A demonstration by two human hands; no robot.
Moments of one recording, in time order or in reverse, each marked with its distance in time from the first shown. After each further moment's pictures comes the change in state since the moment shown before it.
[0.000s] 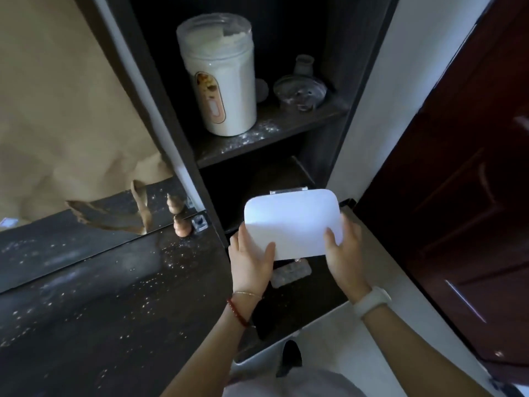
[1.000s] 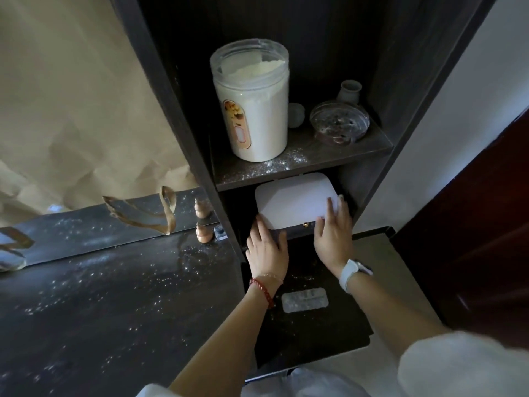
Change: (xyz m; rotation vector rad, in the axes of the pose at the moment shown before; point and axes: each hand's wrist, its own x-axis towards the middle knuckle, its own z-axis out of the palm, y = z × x) left_hand 0.067 0.012 0.032 0.279 0.140 -0.159; right_hand 0.103 -0.005 0.069 -0.410 -0.152 -0.403
